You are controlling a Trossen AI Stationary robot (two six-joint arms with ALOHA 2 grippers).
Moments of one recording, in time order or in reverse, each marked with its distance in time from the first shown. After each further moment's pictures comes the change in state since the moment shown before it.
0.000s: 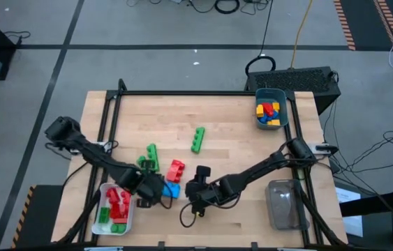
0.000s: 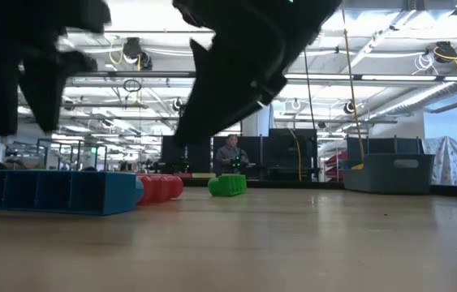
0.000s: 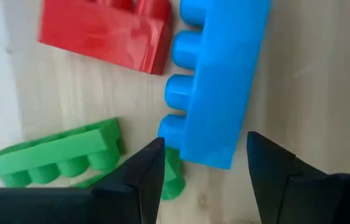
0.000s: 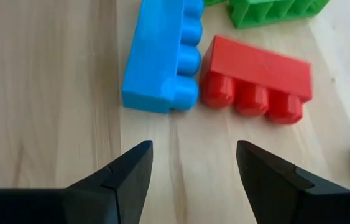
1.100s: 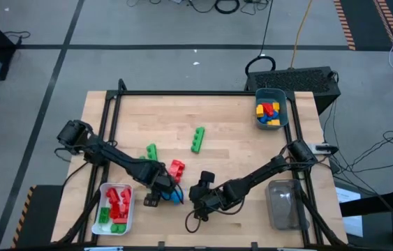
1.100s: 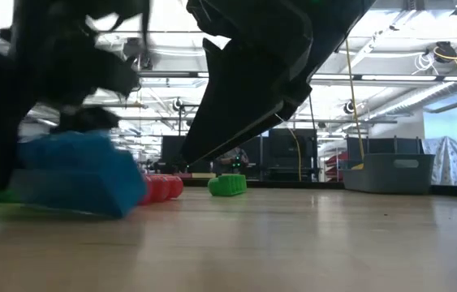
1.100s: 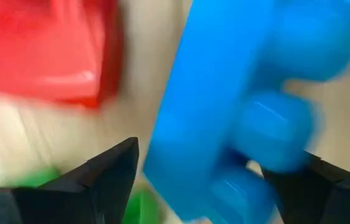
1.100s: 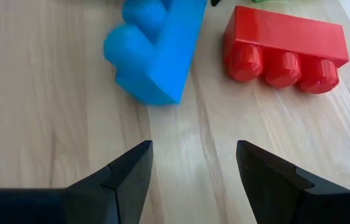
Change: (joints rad) left arm 0.152 0.158 -0.048 0.183 0.268 0.198; right arm 0.046 0.002 -0.058 0.053 -0.003 0.139
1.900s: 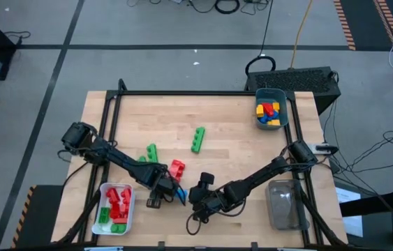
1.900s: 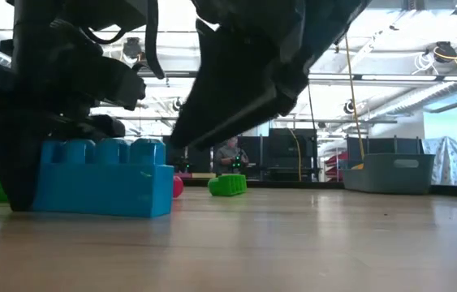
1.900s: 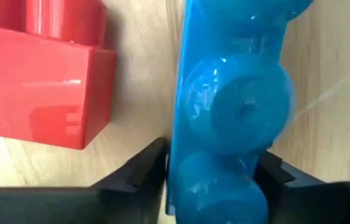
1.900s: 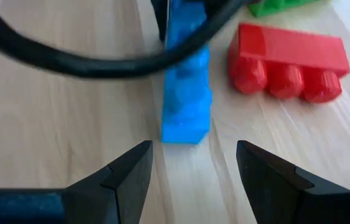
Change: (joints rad) left arm -0.001 0.078 0.006 0.075 -0.033 -0.001; right arm 0.013 0.000 0.000 0.044 0.025 0.015
